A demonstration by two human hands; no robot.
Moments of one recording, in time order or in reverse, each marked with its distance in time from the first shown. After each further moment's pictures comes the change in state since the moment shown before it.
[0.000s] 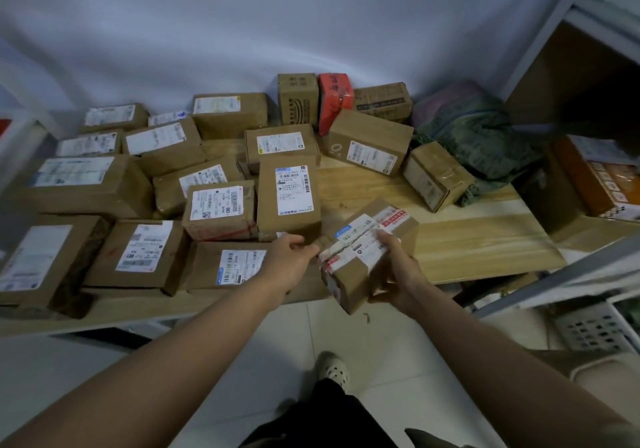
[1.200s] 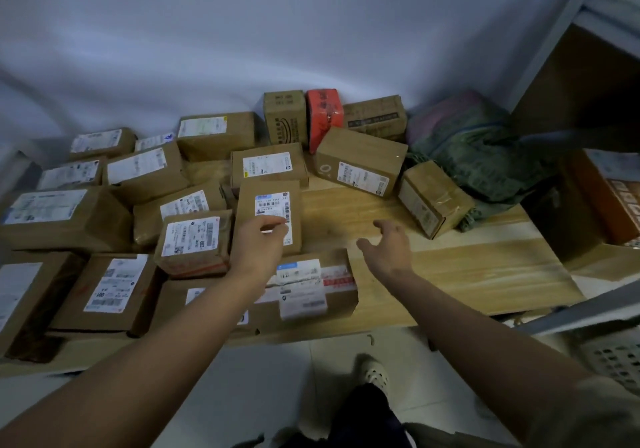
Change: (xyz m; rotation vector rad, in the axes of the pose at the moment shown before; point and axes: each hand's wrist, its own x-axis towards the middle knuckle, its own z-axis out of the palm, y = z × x) left_hand 0.060 0.056 0.009 -0.064 0.377 0.135; right_hand 0.065 -0.073 0.011 -0.829 0.261 -0.584
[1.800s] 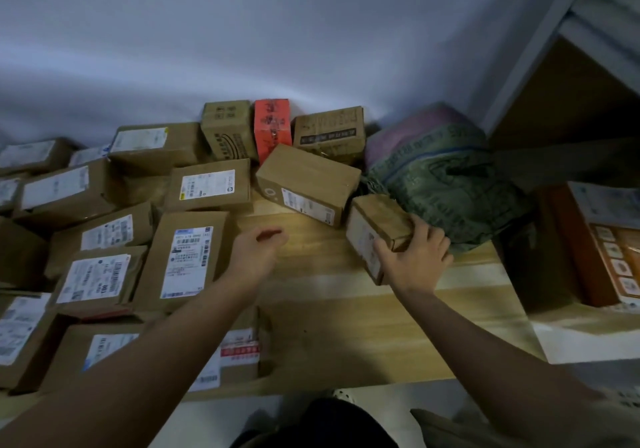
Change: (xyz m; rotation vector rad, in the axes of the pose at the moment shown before) left_hand 0.041 0.066 0.151 -0.036 -0.130 -0.175; right_hand 0.141 0.084 -0.103 -0.177 0.346 -0.056
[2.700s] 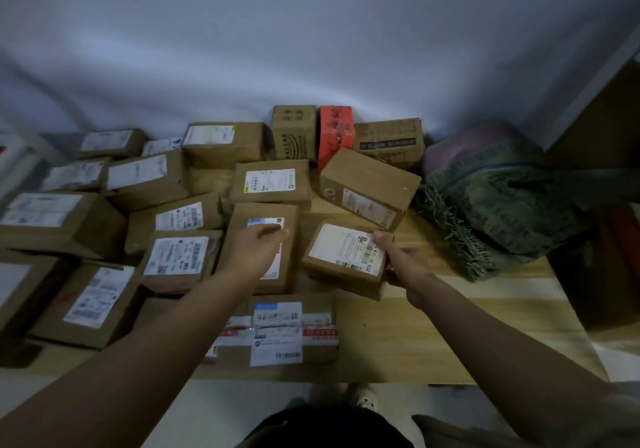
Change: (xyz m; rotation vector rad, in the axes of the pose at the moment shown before) left_hand 0.003 -0.027 -0.118 0.040 0.041 -0.018; right_hand -0.057 -0.089 0.024 0.676 -0.693 0.405
